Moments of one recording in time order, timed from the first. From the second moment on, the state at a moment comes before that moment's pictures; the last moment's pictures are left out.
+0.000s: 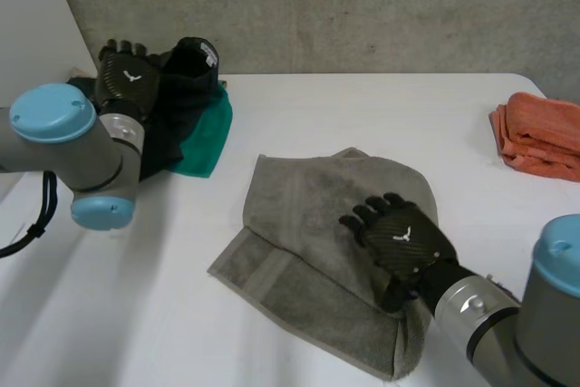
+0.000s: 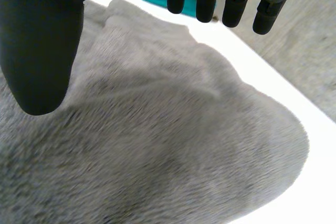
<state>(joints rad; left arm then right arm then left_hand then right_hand) 4.40 -2.25 -1.22 3.62 -1.67 3.86 2.04 -1.39 1.98 -0.24 1.35 2.68 0.23 0.23 0.23 0.23 0.05 0.23 0.21 0.21 0.22 0.05</state>
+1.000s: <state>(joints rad) 4.05 -2.33 -1.37 3.43 -1.41 3.70 1.88 -1.41 2.08 -0.11 1.34 2.83 0.69 0.69 0.68 0.69 0.51 0.24 0.23 0.23 0.23 0.05</state>
